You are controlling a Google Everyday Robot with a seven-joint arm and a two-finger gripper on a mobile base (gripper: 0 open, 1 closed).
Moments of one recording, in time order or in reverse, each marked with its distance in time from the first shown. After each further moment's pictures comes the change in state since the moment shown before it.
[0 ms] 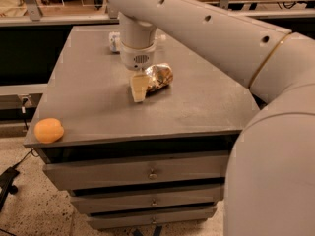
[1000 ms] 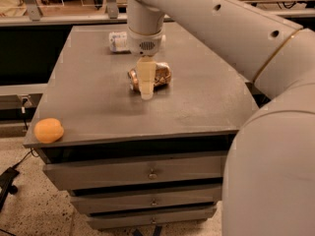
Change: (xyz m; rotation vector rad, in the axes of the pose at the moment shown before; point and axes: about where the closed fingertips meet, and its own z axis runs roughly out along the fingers) arm 0.018 -0.016 -0.028 0.043 -0.004 0.086
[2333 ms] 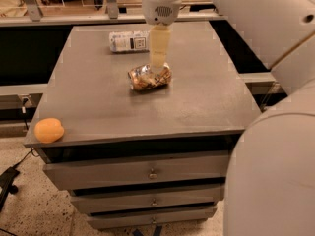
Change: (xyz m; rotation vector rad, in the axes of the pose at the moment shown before) arm 0.029 -0.017 -0.082 0.103 -0.020 0.094
